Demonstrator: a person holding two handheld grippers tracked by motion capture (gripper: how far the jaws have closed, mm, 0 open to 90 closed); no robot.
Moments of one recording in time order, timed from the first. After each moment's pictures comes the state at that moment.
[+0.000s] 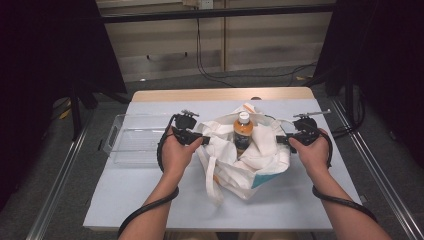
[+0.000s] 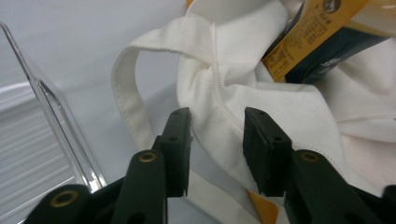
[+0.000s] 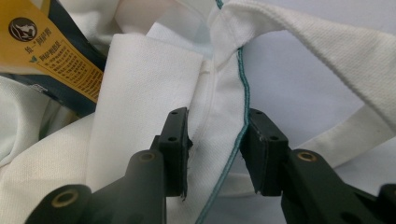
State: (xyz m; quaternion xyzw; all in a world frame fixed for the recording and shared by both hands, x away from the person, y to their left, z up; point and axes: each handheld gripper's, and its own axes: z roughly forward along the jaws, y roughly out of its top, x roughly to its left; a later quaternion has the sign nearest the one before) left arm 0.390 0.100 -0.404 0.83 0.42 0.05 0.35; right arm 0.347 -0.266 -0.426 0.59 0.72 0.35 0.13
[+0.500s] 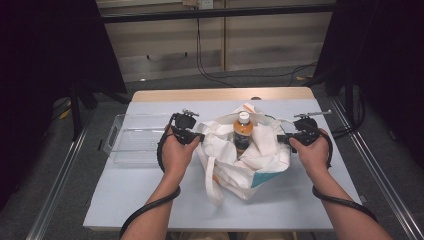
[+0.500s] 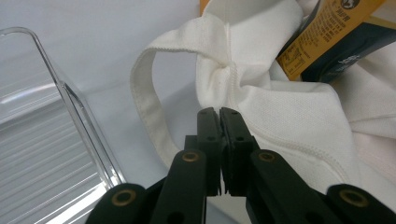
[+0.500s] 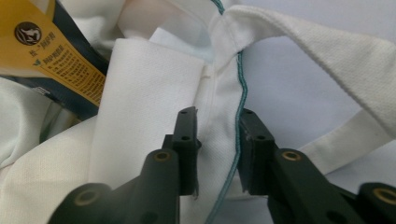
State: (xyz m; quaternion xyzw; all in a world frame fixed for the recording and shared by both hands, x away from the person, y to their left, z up) left arm 0.390 0.100 -0.399 0.84 0.42 0.08 0.34; right arm 0.345 -0.266 -0.425 0.58 0.72 0.35 0.14
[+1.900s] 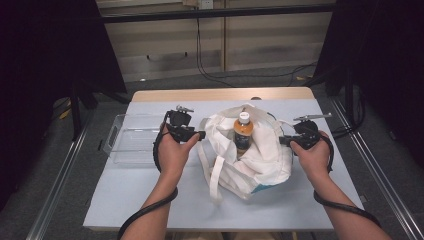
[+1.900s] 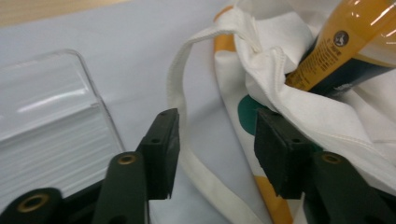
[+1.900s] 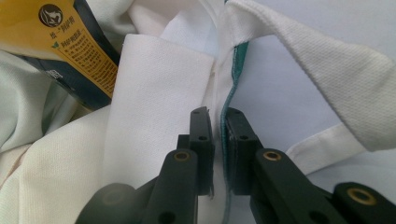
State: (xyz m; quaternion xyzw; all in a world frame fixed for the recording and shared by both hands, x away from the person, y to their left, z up) left arm 0.385 0.107 -0.382 0.82 0.44 0.11 0.36; right arm 0.334 -0.261 -0.421 0.57 0.73 0.34 0.16
